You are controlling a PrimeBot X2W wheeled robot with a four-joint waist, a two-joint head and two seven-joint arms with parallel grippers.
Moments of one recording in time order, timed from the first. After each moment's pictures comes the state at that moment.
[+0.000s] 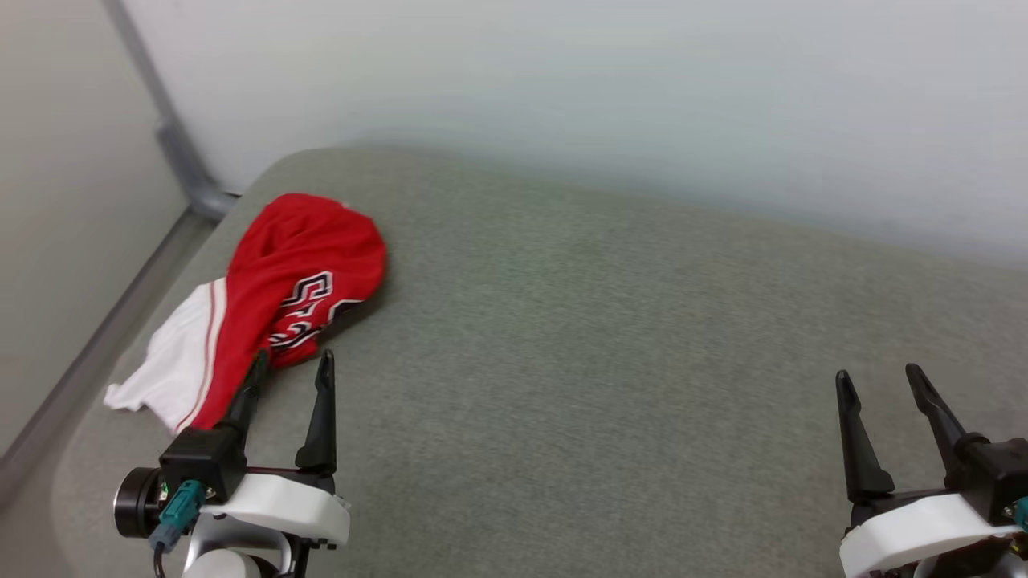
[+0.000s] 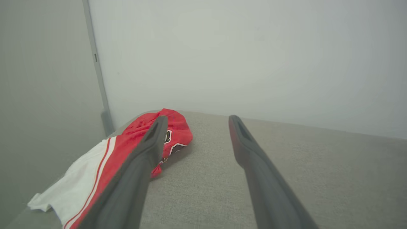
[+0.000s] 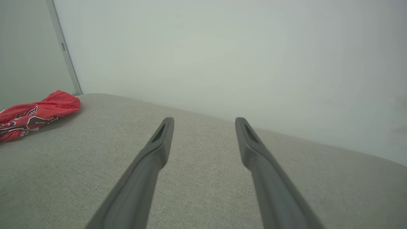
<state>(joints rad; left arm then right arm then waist) -0.09 0.09 0.01 0.16 -0.14 -0.12 -0.26 0.07 -0.05 -0.10 -0.11 0.03 0.13 -0.05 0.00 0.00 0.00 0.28</state>
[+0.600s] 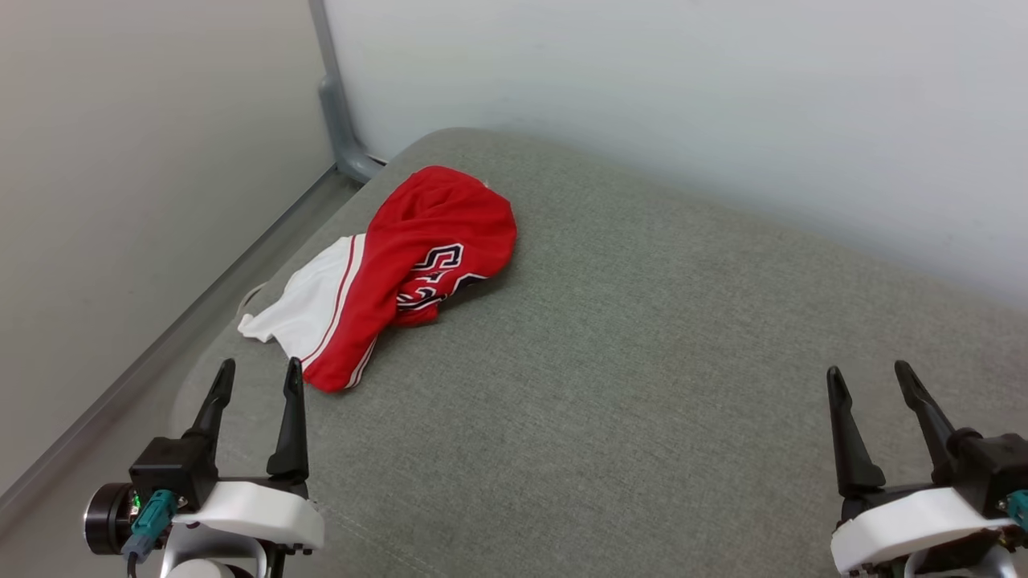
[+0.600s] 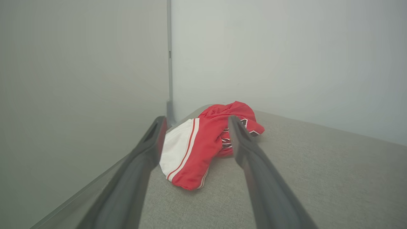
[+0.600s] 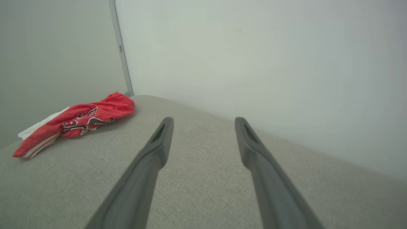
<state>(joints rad) -0.07 0.09 0.07 0.16 -0.13 -0.12 -0.26 0.05 -0.05 -0.10 -0.06 0.07 0.13 -0.08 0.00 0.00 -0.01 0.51</state>
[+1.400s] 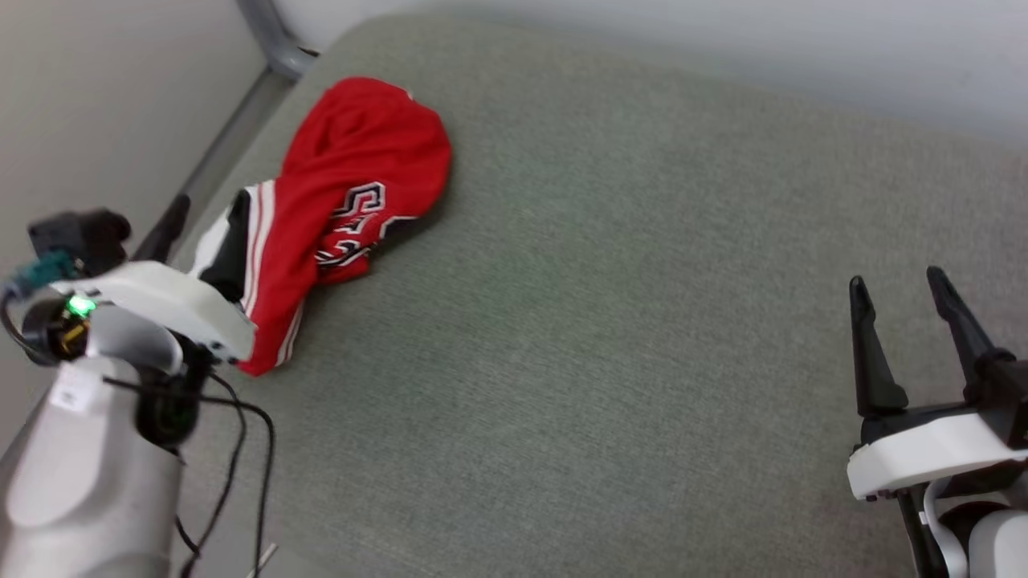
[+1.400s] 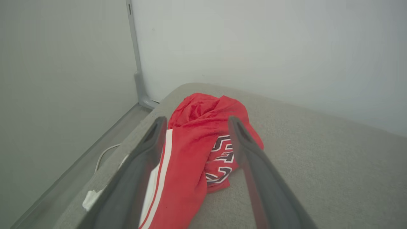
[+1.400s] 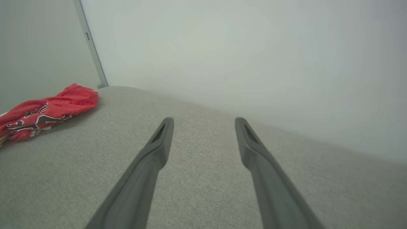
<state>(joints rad) -0.52 0.31 -0.05 0.43 -0.49 -0.13 -0.03 -0.08 -0.05 -0.10 -0.17 -0.01 0.13 0.00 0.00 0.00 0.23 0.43</state>
